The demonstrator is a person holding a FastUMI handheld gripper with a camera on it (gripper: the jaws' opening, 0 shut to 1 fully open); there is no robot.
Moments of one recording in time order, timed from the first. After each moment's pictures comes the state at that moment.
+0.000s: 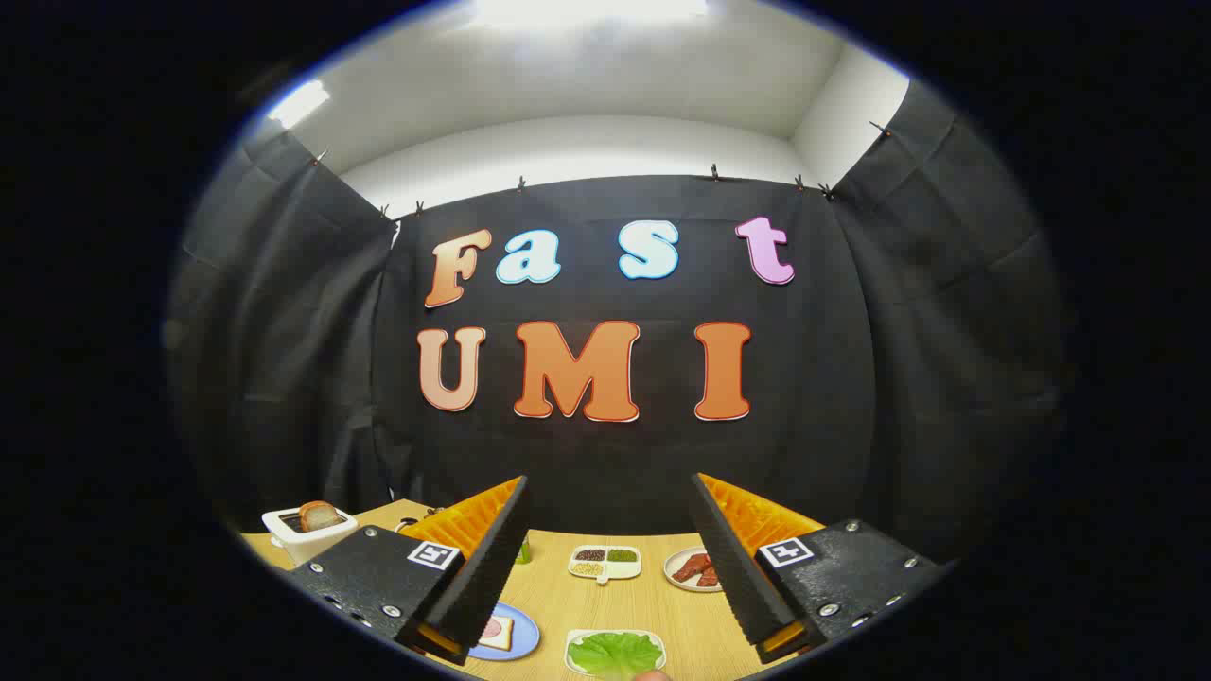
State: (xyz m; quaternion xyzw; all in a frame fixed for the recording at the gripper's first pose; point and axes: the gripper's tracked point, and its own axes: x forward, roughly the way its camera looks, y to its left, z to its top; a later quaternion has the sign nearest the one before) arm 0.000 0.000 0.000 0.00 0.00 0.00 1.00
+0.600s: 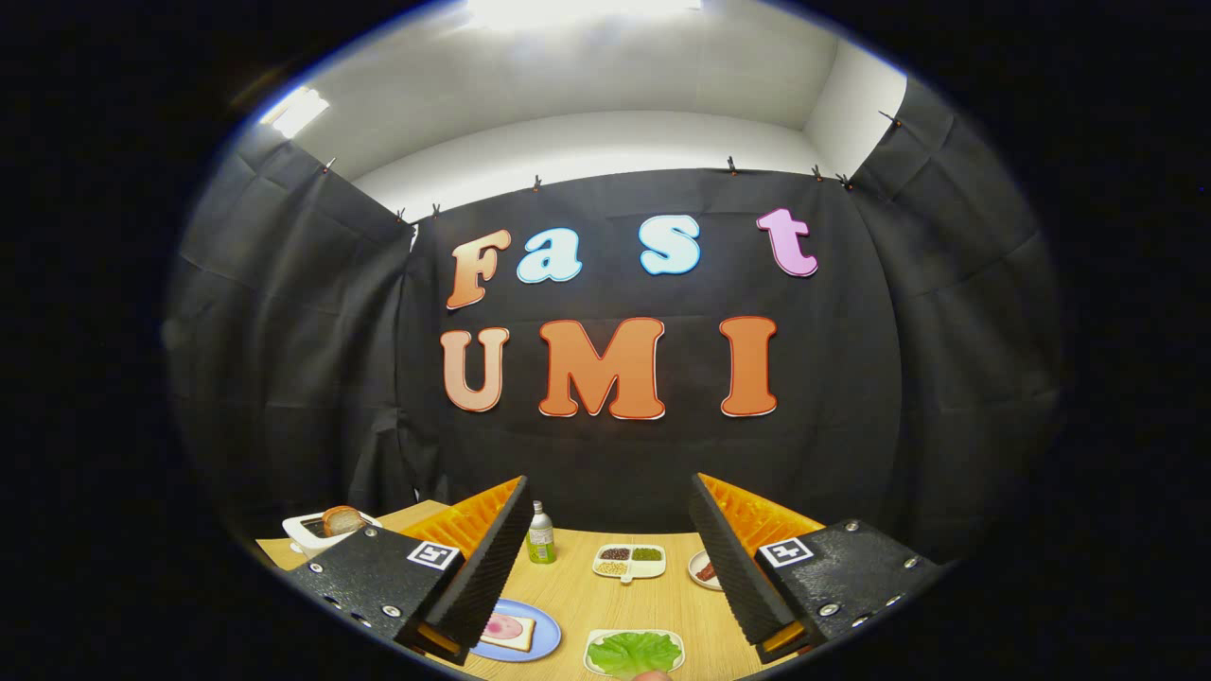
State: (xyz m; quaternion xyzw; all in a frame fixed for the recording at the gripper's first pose) arm 0.006 0.021 0.000 0.01 0.01 0.04 1.00
